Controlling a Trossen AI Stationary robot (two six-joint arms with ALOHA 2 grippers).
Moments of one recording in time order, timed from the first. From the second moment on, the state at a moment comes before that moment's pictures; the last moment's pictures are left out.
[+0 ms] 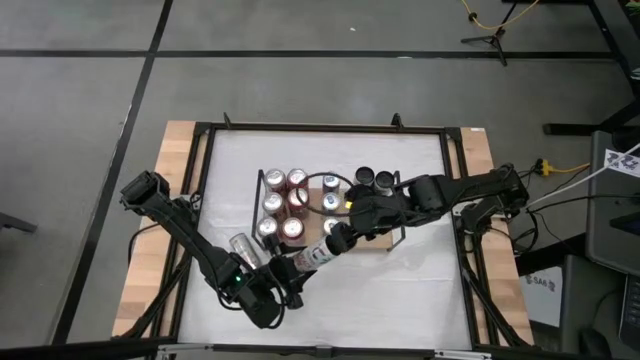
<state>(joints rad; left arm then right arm) -0.67 1.73 1.36 -0.48 -1.03 -0.59 0.29 1.73 1.95 -1.09 0.09 1.25</state>
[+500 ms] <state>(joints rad) -0.67 1.73 1.36 -0.48 -1.03 -0.59 0.29 1.73 1.95 -1.05 0.04 1.25</state>
